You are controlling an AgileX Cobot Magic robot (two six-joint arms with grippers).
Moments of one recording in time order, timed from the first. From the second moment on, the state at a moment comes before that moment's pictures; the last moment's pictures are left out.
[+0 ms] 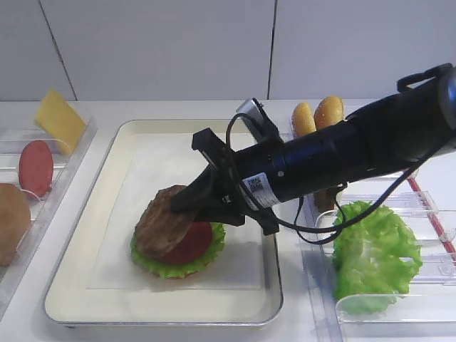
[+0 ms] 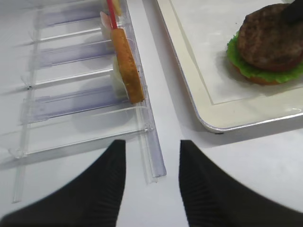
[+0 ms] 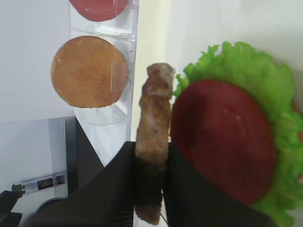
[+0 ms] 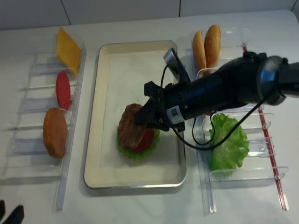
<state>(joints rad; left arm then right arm) -0.03 -0.02 -0.49 -0.09 1.19 0.17 0.46 1.84 -0.91 1.68 0.90 -0.88</state>
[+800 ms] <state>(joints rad) -0.03 -0.02 -0.49 -0.09 1.19 0.17 0.43 1.86 -0.91 1.68 0.89 -0.89</state>
